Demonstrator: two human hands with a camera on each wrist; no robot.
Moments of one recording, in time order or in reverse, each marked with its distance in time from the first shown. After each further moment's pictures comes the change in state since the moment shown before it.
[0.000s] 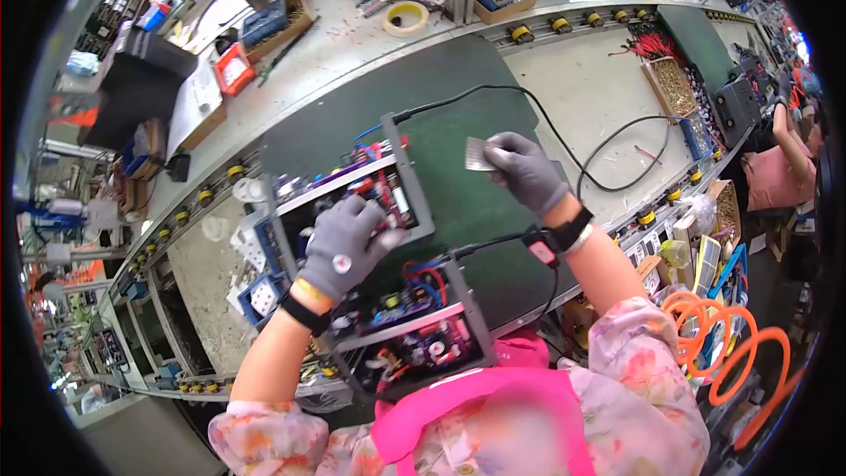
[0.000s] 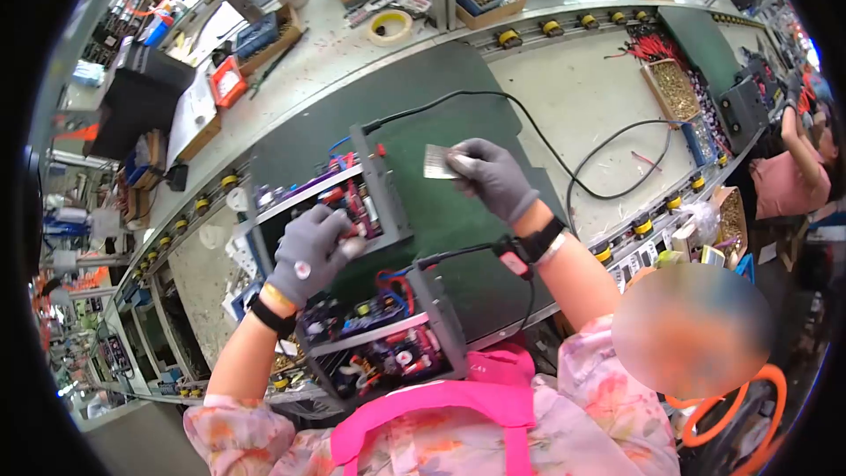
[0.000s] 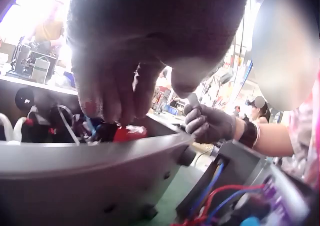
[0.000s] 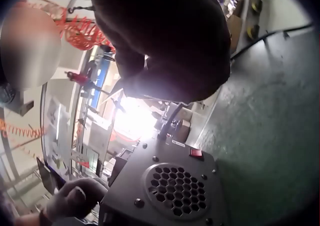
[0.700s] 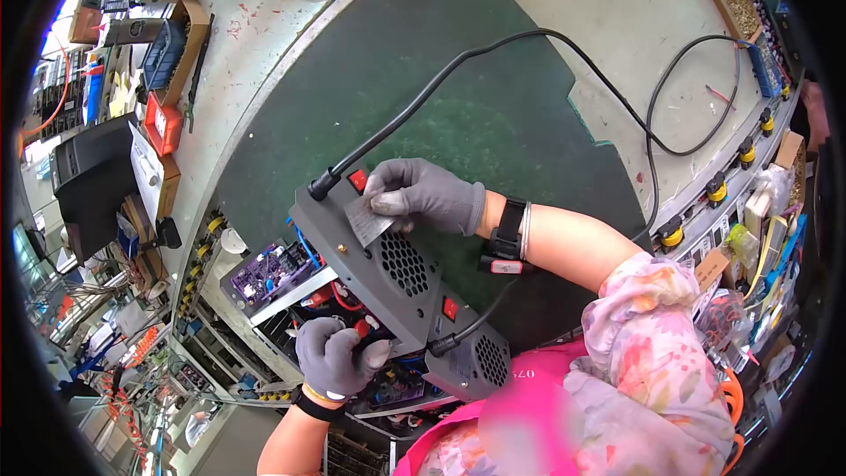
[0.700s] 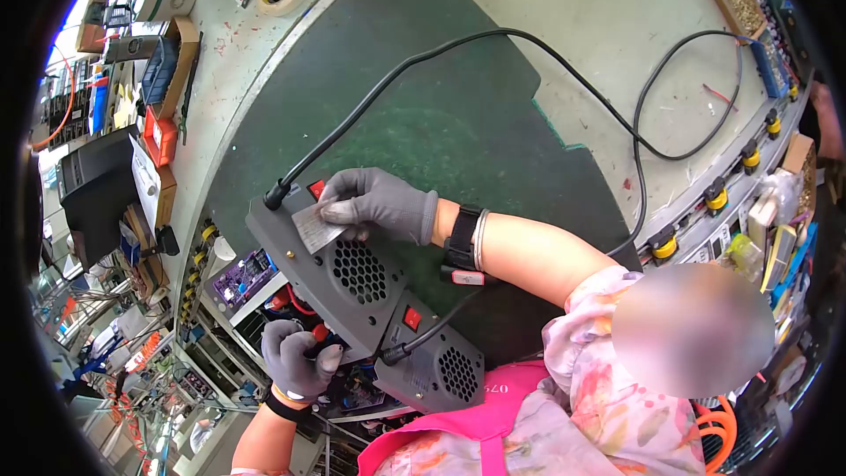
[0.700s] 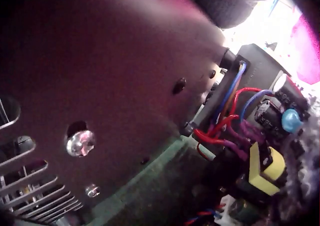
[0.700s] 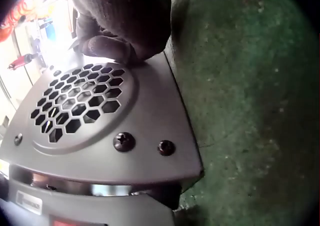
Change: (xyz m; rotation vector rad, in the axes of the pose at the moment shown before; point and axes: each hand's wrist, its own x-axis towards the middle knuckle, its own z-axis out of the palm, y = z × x) left_hand 0.003 -0.020 0.039 0.193 -0.080 -0.020; right_hand 0.118 0.104 0.019 0.529 -0.421 0.246
